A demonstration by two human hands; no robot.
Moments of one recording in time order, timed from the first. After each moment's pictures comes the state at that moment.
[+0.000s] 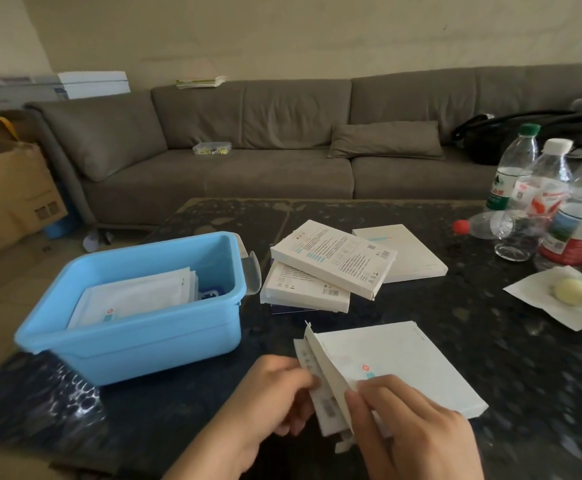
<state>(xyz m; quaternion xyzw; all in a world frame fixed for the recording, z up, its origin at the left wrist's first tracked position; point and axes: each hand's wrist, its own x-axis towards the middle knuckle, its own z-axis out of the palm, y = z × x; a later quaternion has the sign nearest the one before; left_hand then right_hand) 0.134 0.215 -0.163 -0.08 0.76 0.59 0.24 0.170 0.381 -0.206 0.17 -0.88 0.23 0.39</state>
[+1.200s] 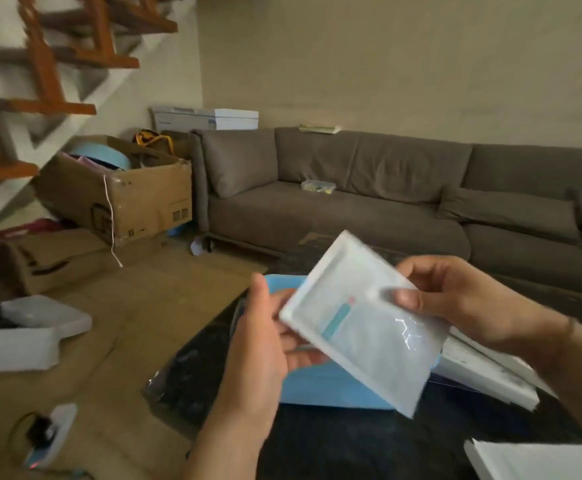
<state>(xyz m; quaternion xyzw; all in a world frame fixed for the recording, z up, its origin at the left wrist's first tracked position) 0.152 0.032 -0.090 -0.03 0.61 0.78 -0.14 0.044 0.233 -0.038 0.33 -0.76 0.54 -0.16</state>
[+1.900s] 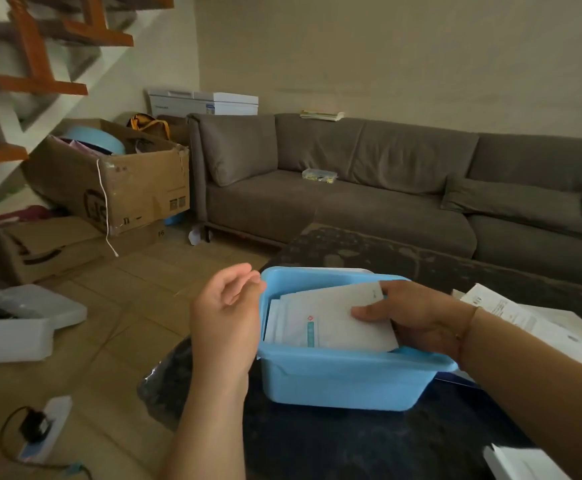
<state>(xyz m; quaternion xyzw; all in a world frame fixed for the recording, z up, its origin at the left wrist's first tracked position) 0.109 -0.017 -0.118 -0.21 0.60 0.70 -0.32 -0.003 0.175 -0.096 0.05 -0.76 0.58 -0.30</state>
